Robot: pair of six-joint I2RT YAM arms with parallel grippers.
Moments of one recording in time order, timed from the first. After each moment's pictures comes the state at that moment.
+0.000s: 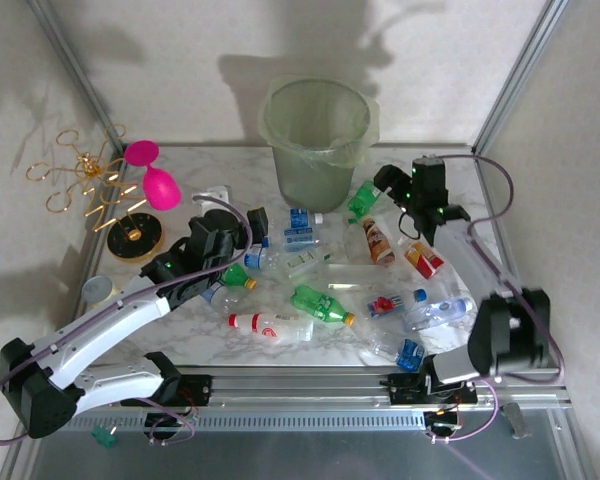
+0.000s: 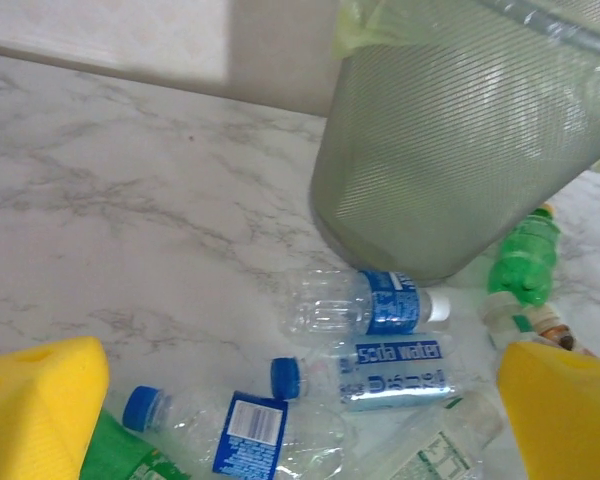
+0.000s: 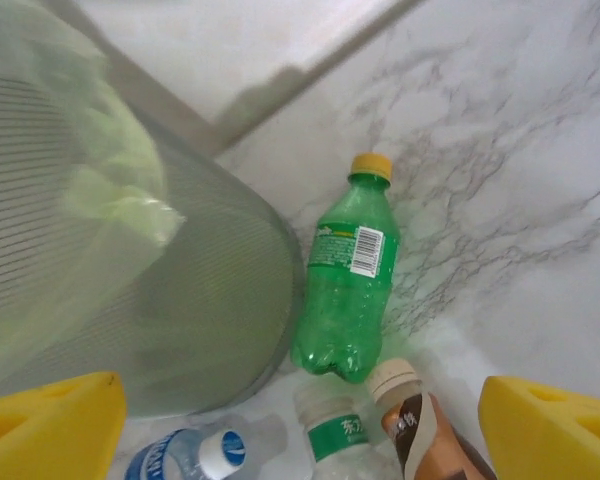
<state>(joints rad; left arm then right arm) -0.72 1.09 0.94 -0.33 -0.58 -0.55 0.20 1.52 1.15 -0.25 -0.01 0.72</state>
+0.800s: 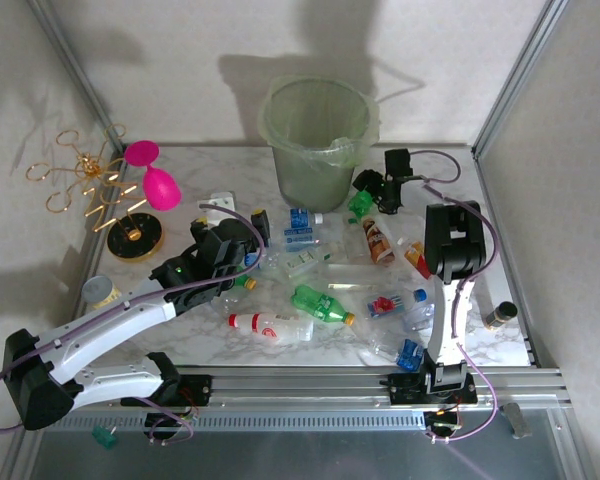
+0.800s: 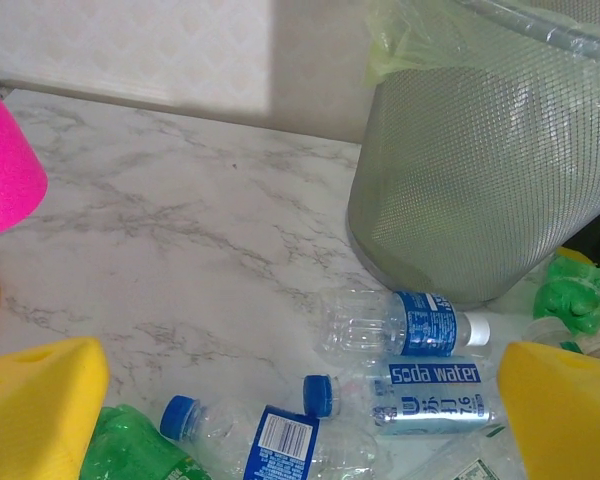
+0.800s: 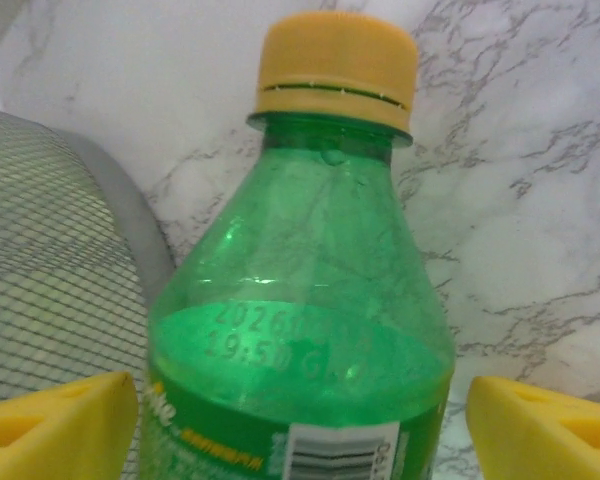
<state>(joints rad) -0.81 1.11 0.94 -0.33 -0.78 -0.55 0.16 2.19 1.59 -0.30 -0.20 0.72</state>
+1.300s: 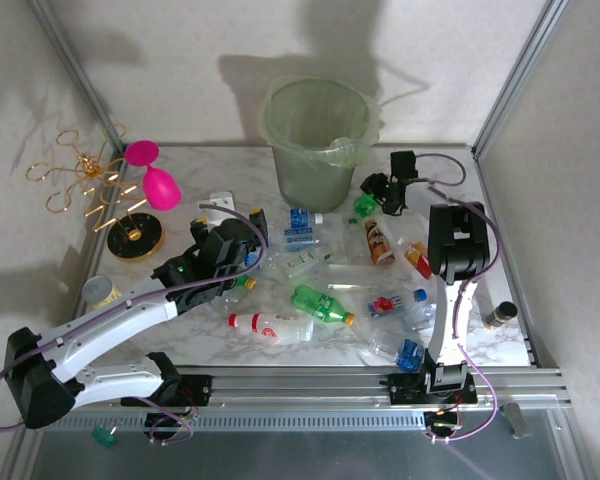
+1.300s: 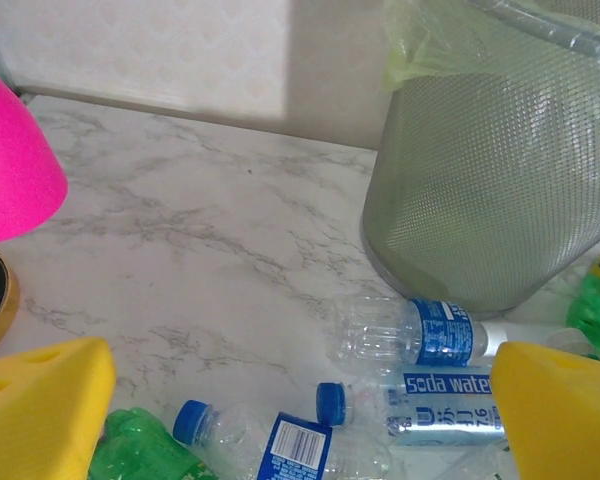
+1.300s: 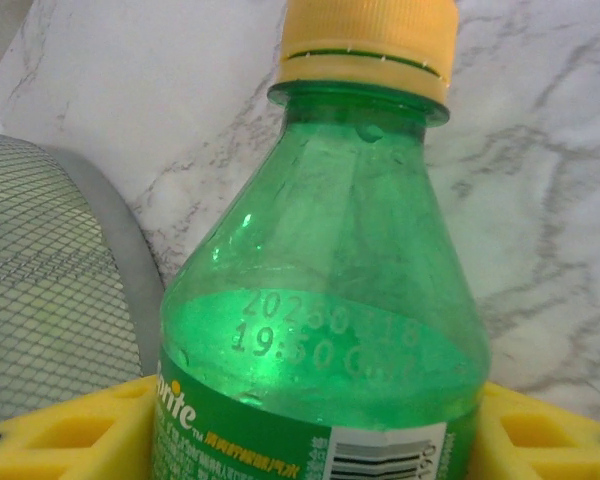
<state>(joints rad) -0.81 1.12 0.94 -0.34 -0.82 -0.55 0.13 2.16 1.54 -0.27 -0.23 0.74</state>
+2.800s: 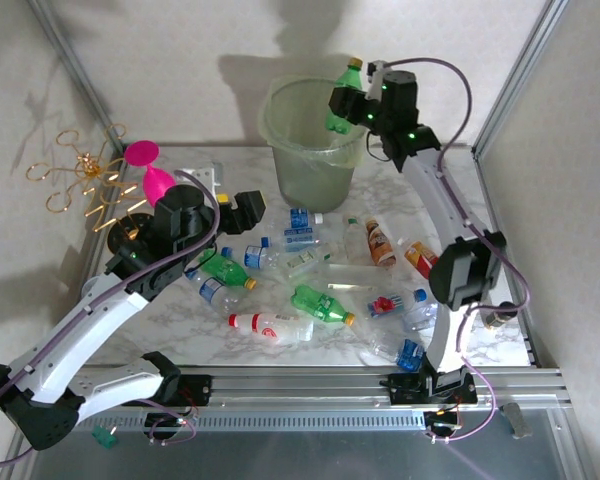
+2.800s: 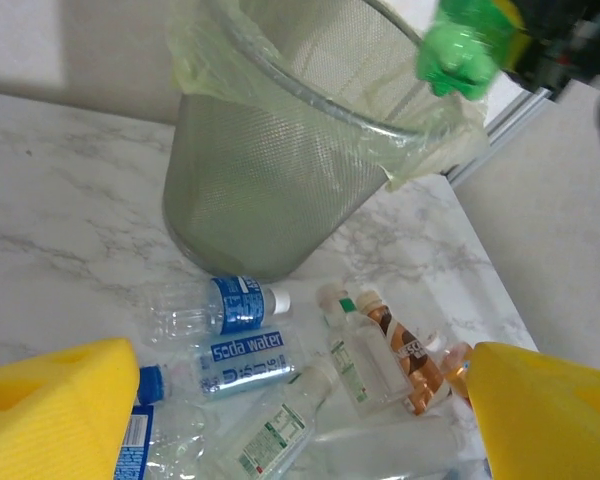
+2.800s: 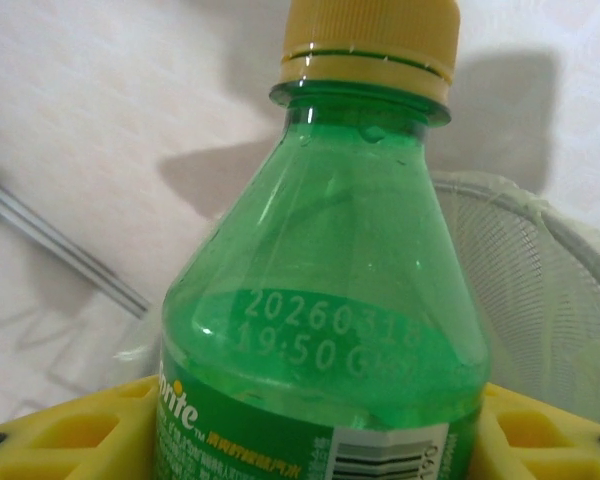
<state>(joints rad) -0.60 1.04 1.15 -0.45 -0.15 -0.56 0.34 1.97 2.06 -0.34 -0.22 0.43</state>
